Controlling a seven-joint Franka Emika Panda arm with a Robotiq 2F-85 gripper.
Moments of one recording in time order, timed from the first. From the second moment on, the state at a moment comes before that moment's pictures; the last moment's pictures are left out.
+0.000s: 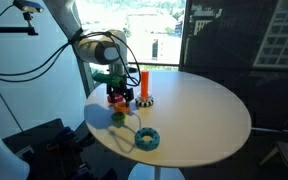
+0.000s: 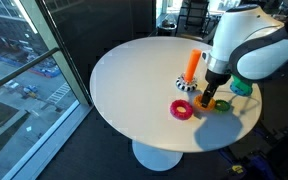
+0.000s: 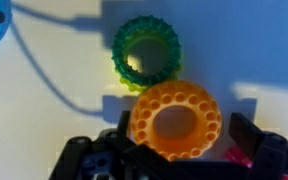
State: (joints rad) arm 0.12 0.24 0.06 -2.44 -0.10 2.57 -0.10
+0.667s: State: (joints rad) arm 0.10 0.19 0.07 -2.37 -0.04 2.29 -0.11
